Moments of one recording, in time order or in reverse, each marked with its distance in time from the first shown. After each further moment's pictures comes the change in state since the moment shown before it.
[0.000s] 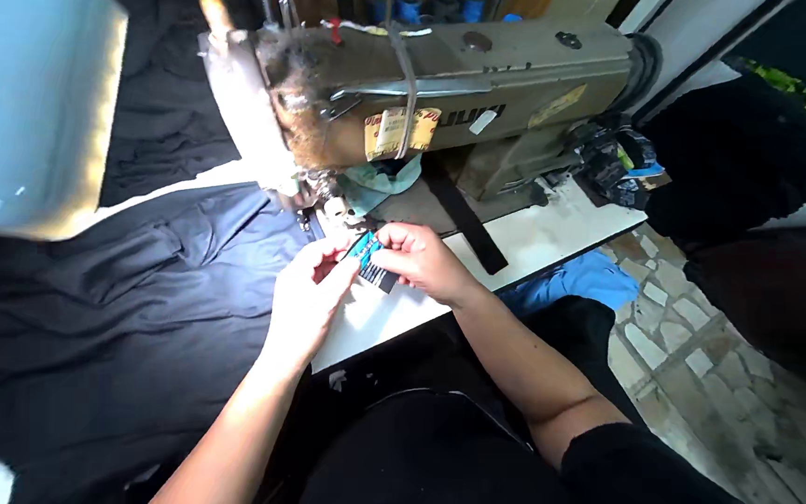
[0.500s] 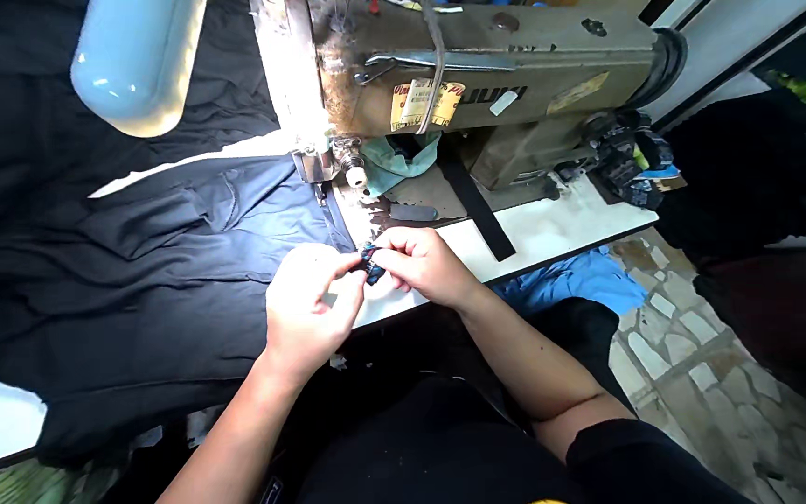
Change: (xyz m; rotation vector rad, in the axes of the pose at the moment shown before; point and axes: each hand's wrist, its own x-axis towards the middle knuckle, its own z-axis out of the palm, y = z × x) left_hand -0.033 -0.012 -0.014 0.423 0.125 0.595; right_hand -0.019 -0.011 0.020 -0.156 -0.079 -0.042
